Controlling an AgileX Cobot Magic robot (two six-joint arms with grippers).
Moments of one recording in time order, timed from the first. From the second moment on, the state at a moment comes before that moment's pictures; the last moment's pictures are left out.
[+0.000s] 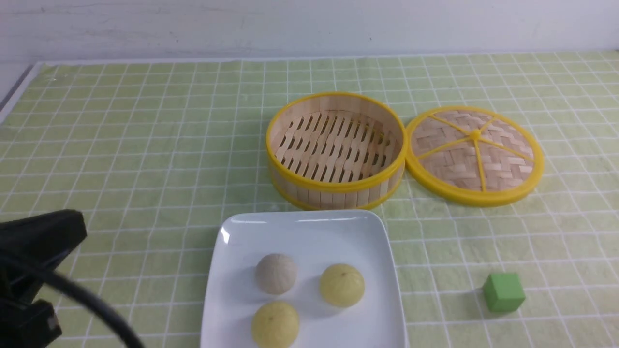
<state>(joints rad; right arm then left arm) 0.04 -0.01 0.02 -0.07 0.39 0.18 -0.56 0.42 -0.56 0.16 0.43 -0.31</state>
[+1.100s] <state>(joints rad) 0.04 -0.01 0.02 -0.07 0.39 0.18 -0.11 0.02 0.00 0.11 0.23 -0.21</state>
